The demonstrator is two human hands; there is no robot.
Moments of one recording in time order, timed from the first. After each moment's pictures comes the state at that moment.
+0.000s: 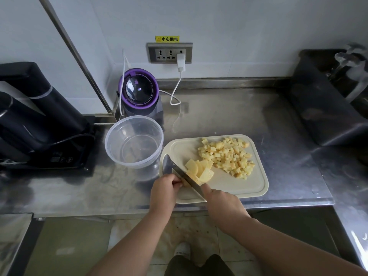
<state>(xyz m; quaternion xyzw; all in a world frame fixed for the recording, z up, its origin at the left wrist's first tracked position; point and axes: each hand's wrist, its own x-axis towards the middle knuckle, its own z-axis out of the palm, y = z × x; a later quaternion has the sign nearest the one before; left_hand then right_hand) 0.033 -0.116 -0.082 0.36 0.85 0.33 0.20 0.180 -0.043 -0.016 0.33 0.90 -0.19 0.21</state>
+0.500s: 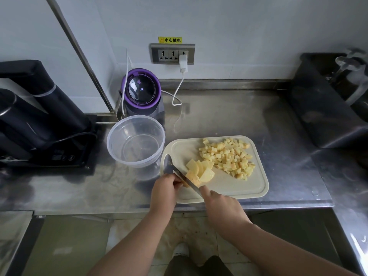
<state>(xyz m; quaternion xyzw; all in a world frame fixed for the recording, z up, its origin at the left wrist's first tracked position) 0.032 -0.117 -0.087 0.36 0.85 0.33 0.19 0.180 -0.054 -0.012 0.32 0.91 -0.17 0.19</state>
